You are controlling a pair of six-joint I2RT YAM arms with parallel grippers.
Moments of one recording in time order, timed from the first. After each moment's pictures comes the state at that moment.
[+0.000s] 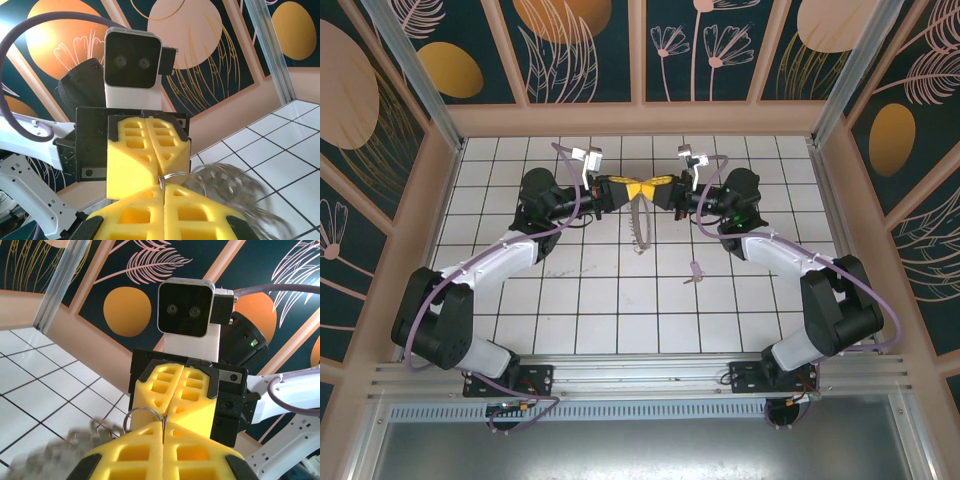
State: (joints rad) left arm -0.45 1.48 0.91 0.73 0.91 -0.73; right arm 0.46 1.50 0.88 0.86 -0.97 0.65
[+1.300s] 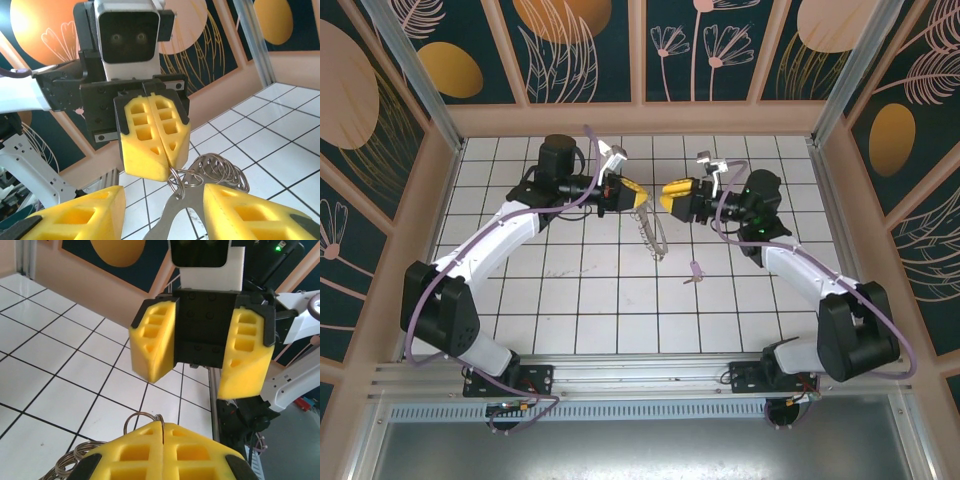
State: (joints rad) left arm -0.45 1.55 1.27 -0.13 1.05 -0.11; right arm 0.36 1.36 0.81 0.65 -1.05 0.54
